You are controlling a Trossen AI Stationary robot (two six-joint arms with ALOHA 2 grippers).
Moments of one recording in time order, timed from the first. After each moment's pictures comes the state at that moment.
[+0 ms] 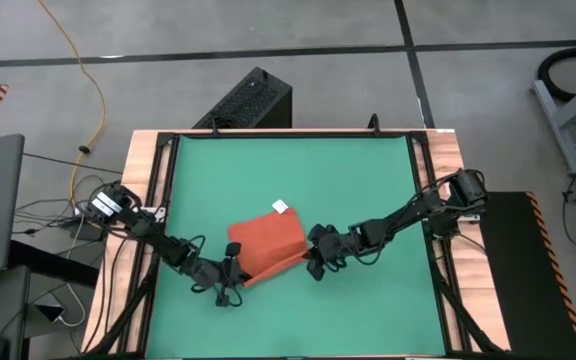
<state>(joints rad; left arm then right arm) -0.59 1.77 0.36 0.77 -0.36 -0.25 0.26 1.72 0.78 0.23 0.18 0.81</state>
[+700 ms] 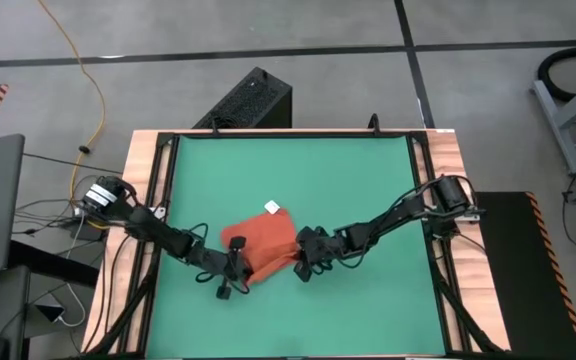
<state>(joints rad) -0.44 1.70 0.36 0.63 -0.17 -0.19 0.25 1.88 0.92 0.18 0.19 0.79</state>
